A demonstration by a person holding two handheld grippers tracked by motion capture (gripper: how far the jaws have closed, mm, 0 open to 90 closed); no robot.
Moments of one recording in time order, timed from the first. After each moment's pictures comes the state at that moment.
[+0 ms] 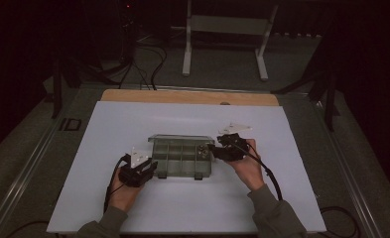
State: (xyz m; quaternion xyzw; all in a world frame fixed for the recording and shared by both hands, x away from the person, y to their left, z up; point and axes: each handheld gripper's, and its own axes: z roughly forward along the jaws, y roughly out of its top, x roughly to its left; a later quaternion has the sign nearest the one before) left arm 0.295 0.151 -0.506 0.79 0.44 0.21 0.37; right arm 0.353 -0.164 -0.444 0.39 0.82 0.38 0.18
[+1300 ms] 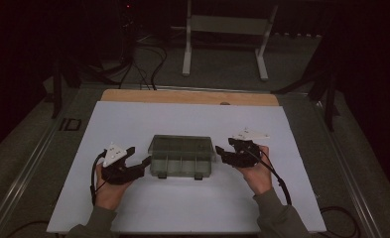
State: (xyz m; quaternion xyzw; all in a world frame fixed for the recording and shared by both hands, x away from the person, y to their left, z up) left arm 0.281 0.188 -0.463 0.72 0.45 0.22 0.48; right arm 0.327 -0.189 -0.434 0.42 0.78 0.42 0.20
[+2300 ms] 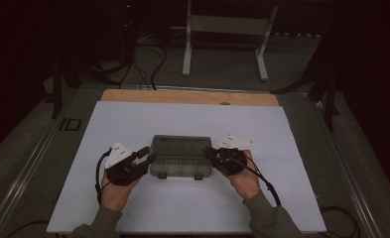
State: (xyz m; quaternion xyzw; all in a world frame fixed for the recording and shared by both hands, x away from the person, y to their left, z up) left arm 0.273 0.166 -0.445 0.73 0.41 0.19 0.52; right arm 0.310 -0.151 -0.436 0.36 0.80 0.45 0.17
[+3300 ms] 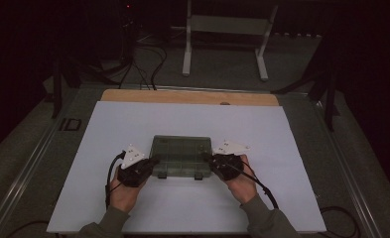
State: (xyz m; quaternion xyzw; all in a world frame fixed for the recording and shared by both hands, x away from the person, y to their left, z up) left arm 0.279 0.146 -0.468 0.76 0.41 0.19 0.47; right arm 0.302 -0.144 -0.449 0.35 0.81 0.44 0.17
